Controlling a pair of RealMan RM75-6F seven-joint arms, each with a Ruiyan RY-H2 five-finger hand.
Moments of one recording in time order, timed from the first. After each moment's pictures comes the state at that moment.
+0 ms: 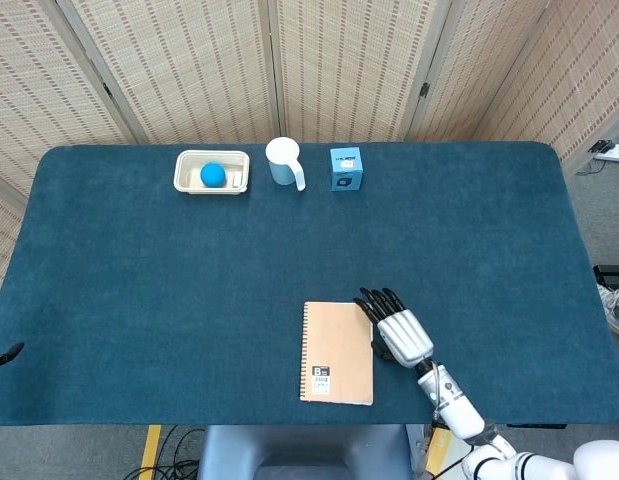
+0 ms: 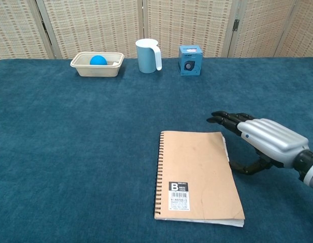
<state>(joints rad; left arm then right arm) -0.10 -1.07 -0.15 -1.53 1.29 1.42 -0.08 0.45 -1.76 0.02 -1.14 -1.57 1.14 -0.05</state>
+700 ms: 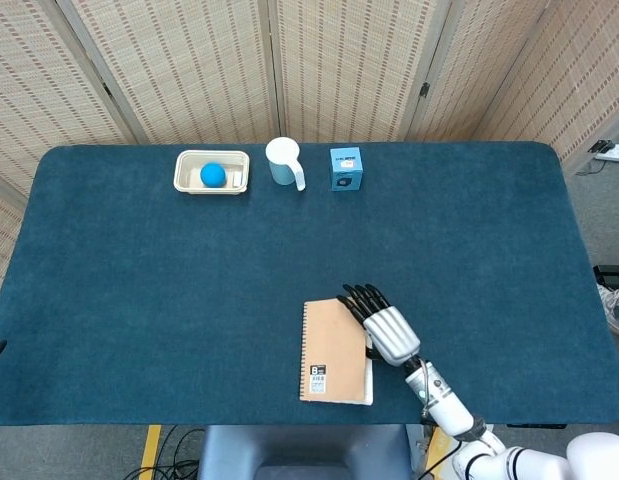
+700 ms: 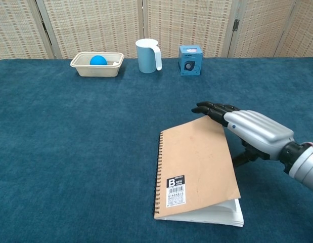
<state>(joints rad) -0.07 -1.05 -0.18 -1.55 1.23 1.46 -0.13 0.50 -1.77 0.04 -1.20 -1.59 1.17 -0.02</state>
